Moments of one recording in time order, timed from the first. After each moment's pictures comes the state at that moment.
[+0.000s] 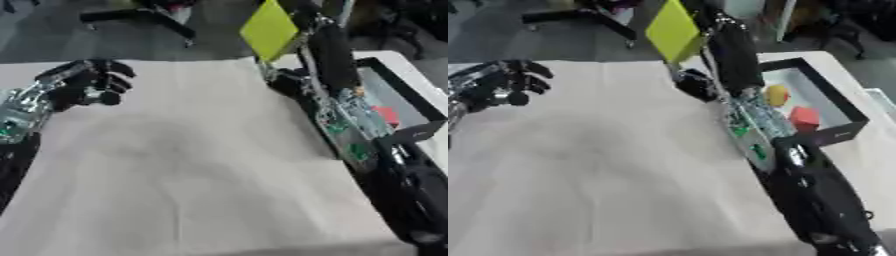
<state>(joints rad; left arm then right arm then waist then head) -0.57 0.55 0.00 -1.09 0.16 -0.08 -0.48 -0.71 -0.29 0.24 -1.26 0.82 0.13 -0.59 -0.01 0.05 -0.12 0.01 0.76</state>
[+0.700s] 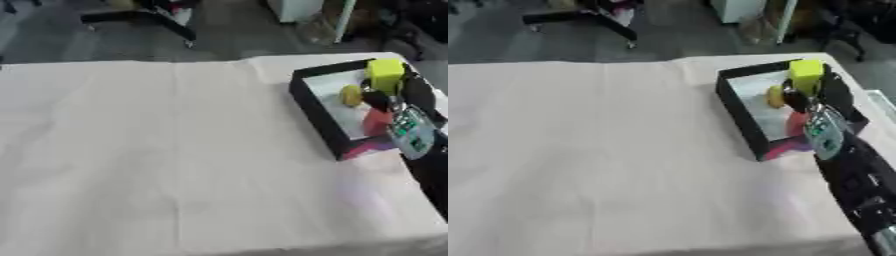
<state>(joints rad) -0.32 0.50 0.27 -1.56 0.12 -0.11 -0.15 -0.88 -0.42 0.07 -0.57 0.83 0.32 -0.13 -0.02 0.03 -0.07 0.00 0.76</state>
